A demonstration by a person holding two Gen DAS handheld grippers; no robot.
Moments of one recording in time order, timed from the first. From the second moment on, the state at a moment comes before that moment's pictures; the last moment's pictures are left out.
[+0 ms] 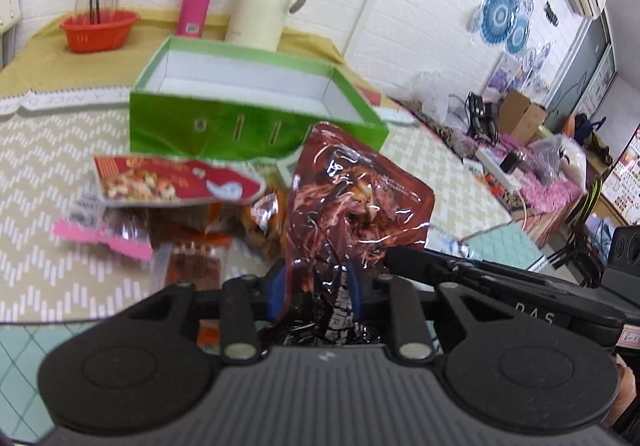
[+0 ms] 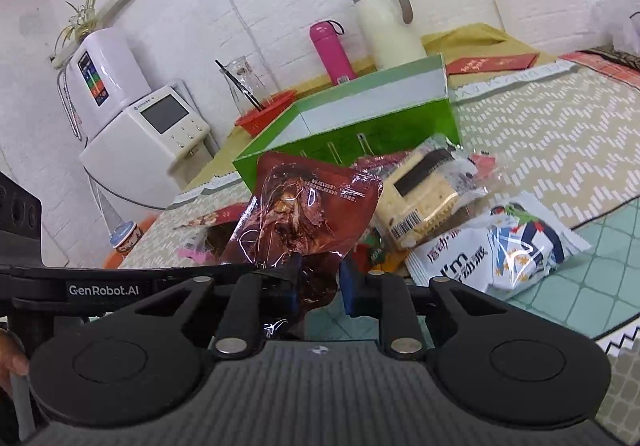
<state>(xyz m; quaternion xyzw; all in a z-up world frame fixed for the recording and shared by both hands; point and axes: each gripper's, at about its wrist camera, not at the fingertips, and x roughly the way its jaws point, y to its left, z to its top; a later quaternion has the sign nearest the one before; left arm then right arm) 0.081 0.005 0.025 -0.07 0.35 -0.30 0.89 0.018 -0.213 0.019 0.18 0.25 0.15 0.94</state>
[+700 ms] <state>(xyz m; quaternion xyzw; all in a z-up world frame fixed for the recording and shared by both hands) 0.259 -0.050 0.083 -0.11 0.28 -0.27 0.91 0.188 -0.260 0.066 0.19 0.17 0.12 0.96</state>
